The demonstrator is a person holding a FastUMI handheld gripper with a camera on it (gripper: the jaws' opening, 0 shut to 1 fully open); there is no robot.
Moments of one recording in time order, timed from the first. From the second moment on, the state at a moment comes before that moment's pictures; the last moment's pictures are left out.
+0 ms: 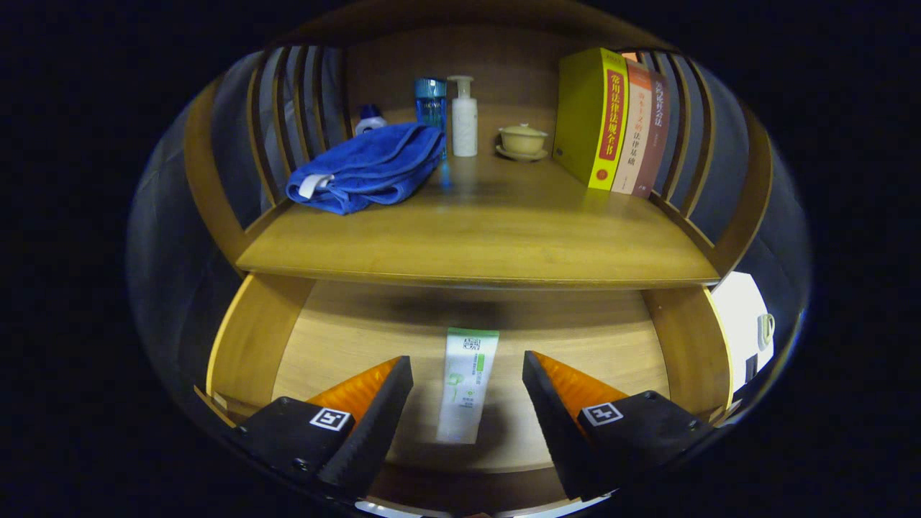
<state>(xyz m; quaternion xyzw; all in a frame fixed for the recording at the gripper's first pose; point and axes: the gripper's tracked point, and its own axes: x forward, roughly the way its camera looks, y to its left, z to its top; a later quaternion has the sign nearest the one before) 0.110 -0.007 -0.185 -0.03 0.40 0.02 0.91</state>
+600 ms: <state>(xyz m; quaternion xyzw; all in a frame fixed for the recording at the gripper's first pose) 0.104 -0.003 -0.249 -0.01 0.56 0.02 0.83</state>
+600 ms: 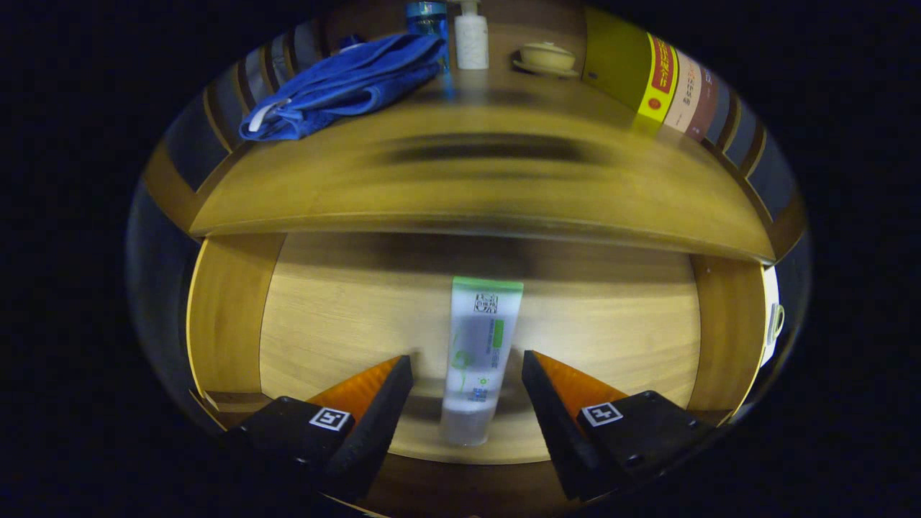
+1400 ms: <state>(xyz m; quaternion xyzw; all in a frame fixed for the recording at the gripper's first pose) 0.089 0.019 -0.193 0.00 0.50 0.05 0.87</state>
